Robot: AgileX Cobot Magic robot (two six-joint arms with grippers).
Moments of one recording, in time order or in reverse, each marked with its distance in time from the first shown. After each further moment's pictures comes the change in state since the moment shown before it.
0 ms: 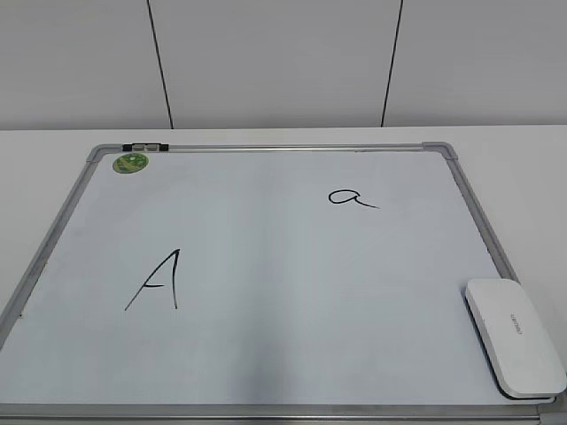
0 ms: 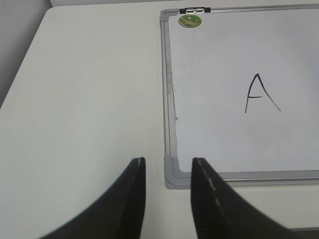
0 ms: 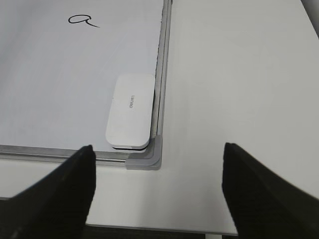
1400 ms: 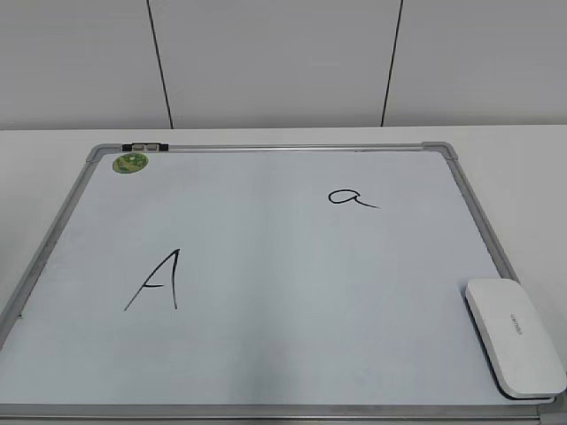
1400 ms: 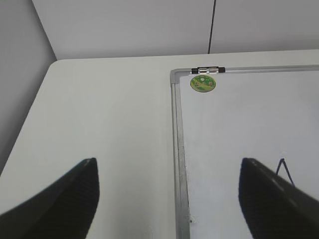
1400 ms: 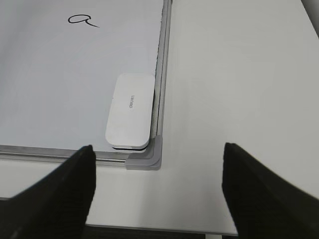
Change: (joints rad) left arm 0.000 0.671 -0.110 0.013 -0.588 0.000; right arm 0.000 0.000 0.000 0.000 0.000 0.000
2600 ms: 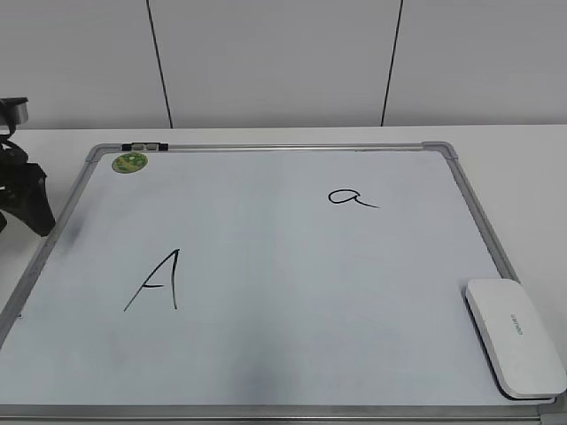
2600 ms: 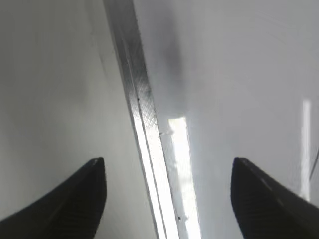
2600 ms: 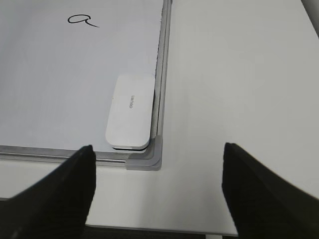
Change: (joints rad) left arm 0.026 1.253 -0.754 -0.173 0.499 0.257; right arm 0.000 0.000 0.000 0.000 0.000 0.000
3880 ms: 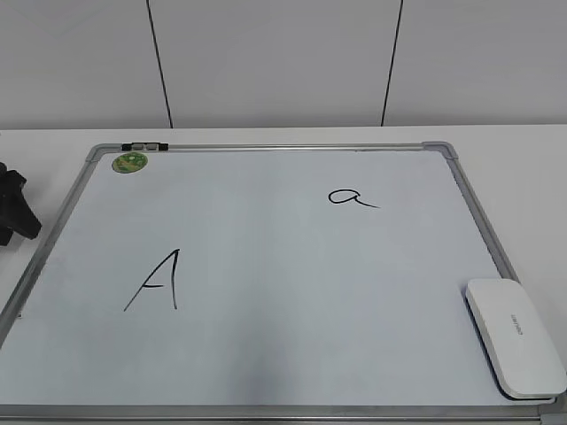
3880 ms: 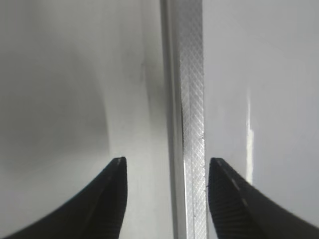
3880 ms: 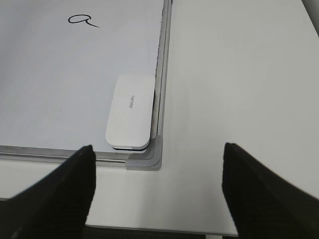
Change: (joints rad) left arm 0.170 0.139 -0.013 -0.283 -0.075 0.233; right arm 0.000 0.000 0.000 0.000 0.000 0.000
